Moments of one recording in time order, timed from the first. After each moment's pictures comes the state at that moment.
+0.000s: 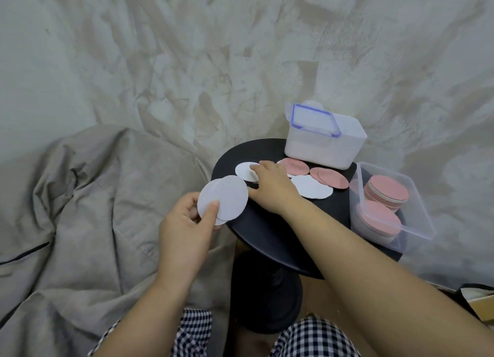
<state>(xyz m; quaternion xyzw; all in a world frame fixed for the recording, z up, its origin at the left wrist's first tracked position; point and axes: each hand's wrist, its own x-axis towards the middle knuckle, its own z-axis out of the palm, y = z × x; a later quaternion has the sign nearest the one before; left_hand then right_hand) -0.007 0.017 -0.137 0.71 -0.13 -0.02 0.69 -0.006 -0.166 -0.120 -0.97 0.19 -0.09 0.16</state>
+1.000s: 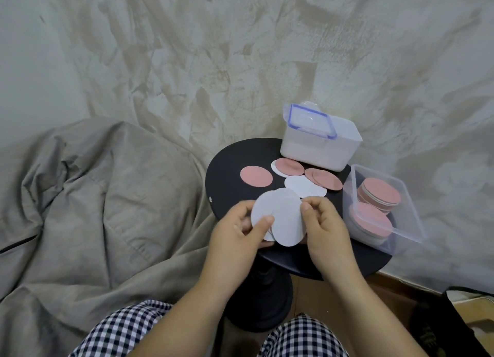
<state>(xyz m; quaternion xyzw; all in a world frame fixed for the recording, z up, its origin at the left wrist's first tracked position) -0.053 -0.025 -0.135 0.60 -0.25 -0.19 0.74 -0.123 -0.152 -0.128 -0.78 0.27 -0.30 0.48</state>
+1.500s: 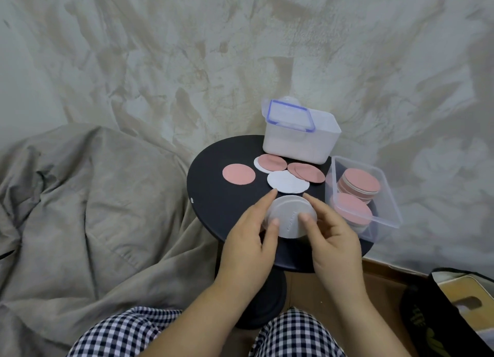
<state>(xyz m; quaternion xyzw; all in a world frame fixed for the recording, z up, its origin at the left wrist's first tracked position) -0.074 -0.052 -0.146 0.70 -0.40 -0.03 0.59 -0.161 -0.149 -0.129 -0.75 0.22 -0.39 0.49</state>
